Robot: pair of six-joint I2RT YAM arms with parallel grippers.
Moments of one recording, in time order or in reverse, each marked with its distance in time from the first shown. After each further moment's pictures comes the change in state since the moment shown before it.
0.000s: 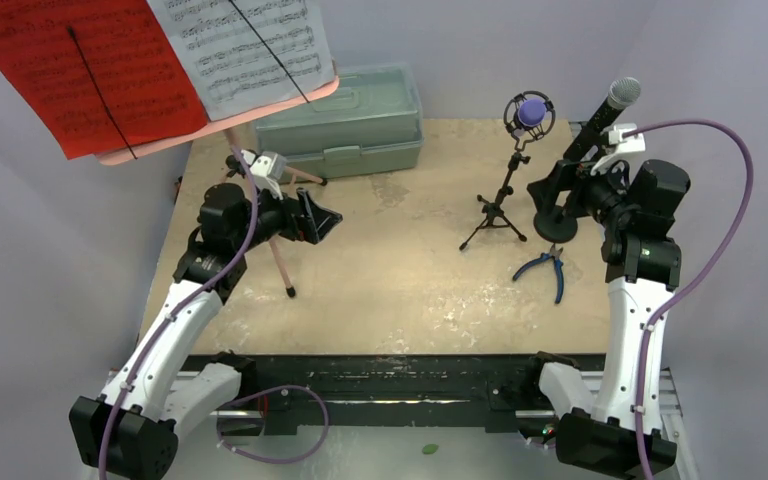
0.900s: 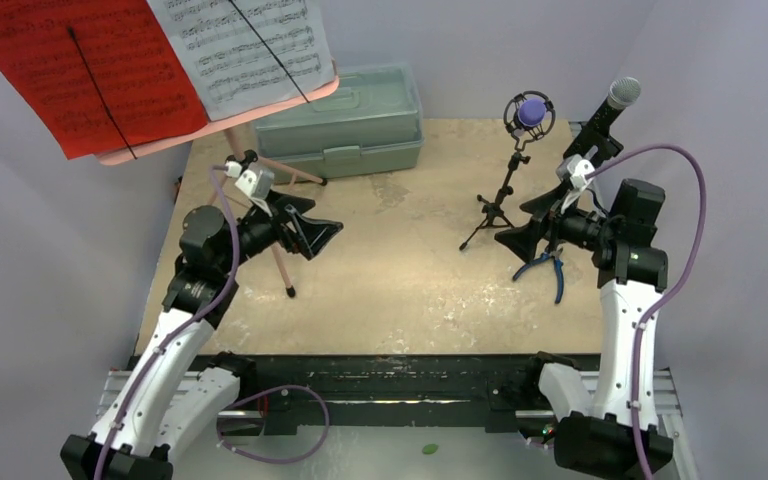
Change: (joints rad) left arm -0.014 -0.195 -0.075 0.118 0.098 -0.008; right arm -0.003 -0.029 -0.114 -0.174 -0.538 -0.415
